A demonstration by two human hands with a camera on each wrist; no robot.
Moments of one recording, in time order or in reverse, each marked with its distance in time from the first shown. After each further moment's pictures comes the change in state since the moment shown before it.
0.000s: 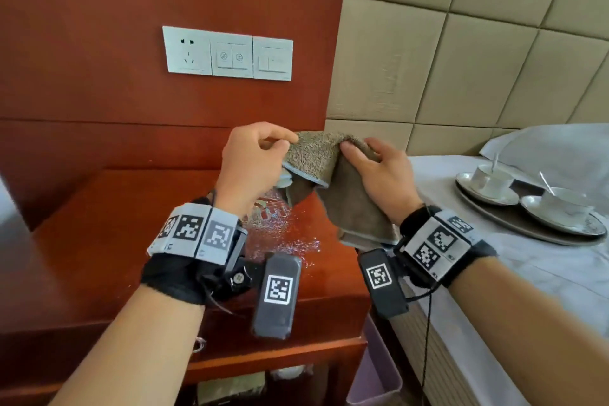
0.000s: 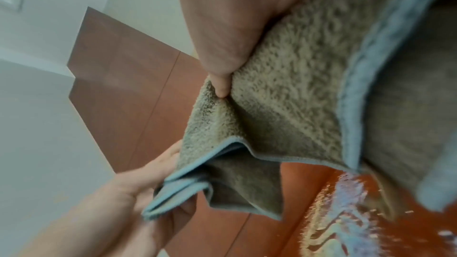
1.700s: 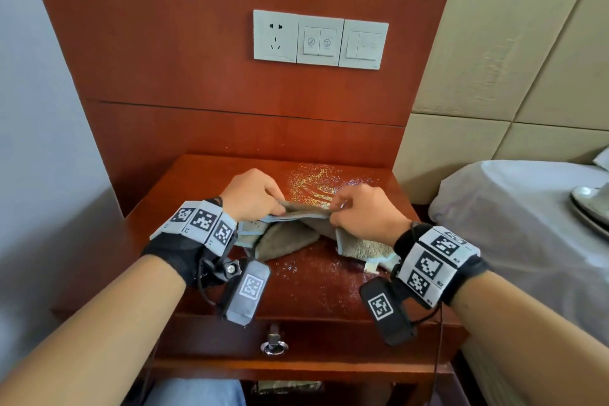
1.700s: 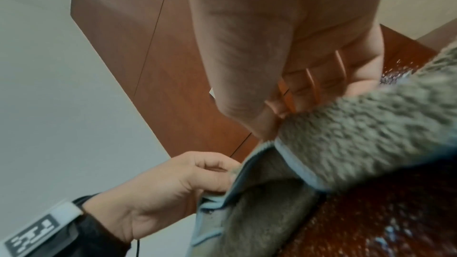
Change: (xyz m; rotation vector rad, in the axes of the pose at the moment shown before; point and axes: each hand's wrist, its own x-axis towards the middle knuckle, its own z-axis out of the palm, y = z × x) left_hand 0.030 -0.118 -0.101 0.620 -0.401 -0.275; right_hand -0.019 -0.030 0.136 -0.349 -0.696 0.020
